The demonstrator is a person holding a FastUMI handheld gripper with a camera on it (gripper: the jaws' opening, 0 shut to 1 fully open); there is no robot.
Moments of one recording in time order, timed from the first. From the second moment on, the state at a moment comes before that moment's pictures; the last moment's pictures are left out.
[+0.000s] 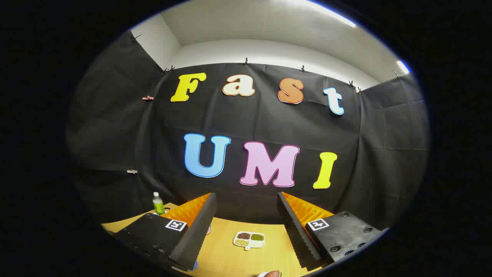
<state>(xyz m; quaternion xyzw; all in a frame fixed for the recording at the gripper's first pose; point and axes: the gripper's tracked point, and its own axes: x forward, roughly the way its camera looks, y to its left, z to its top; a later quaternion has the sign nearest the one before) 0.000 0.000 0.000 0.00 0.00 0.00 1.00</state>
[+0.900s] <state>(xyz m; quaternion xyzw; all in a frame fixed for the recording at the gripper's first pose) -0.017 0.023 0.011 -0.01 0.00 0.01 1.00</state>
